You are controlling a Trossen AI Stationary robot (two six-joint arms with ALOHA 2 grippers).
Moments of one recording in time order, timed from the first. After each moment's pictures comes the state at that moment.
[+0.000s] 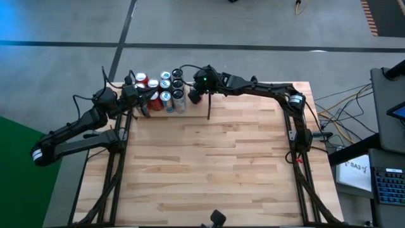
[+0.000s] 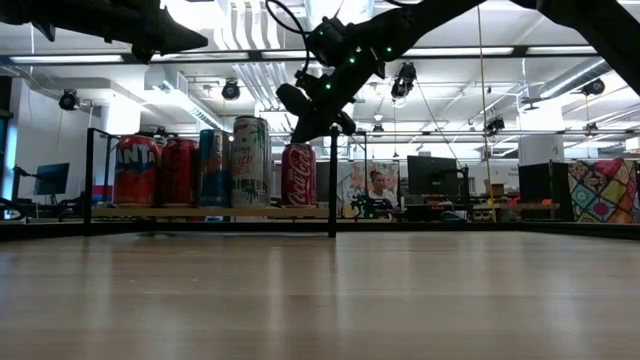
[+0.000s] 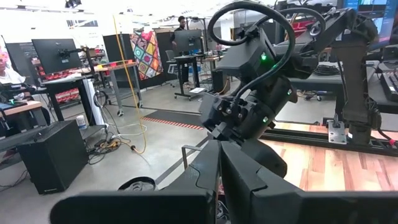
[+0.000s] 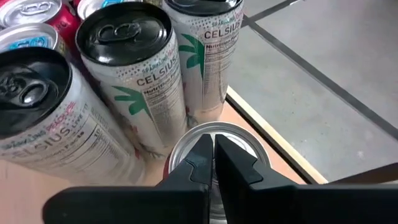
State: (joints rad) left arm 0.56 0.57 0.55 0.07 0.03 0.13; right arm -0.42 2.05 1.75 -0.33 0.13 0.15
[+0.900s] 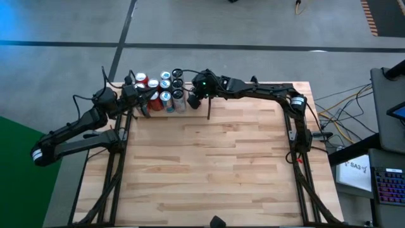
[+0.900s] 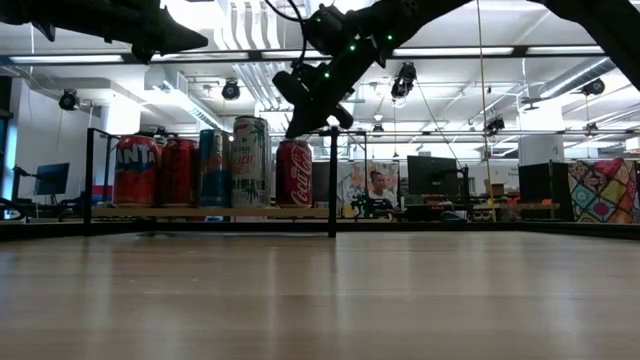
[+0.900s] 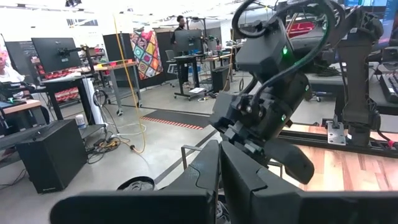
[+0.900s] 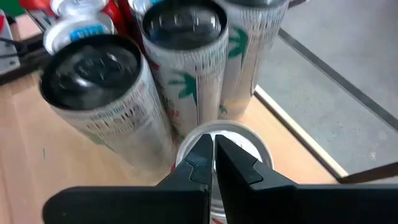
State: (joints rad) left arm 0.56 0.57 0.55 0.07 0.03 0.12; right arm -0.37 2.02 1.75 -0.38 0.12 0.16
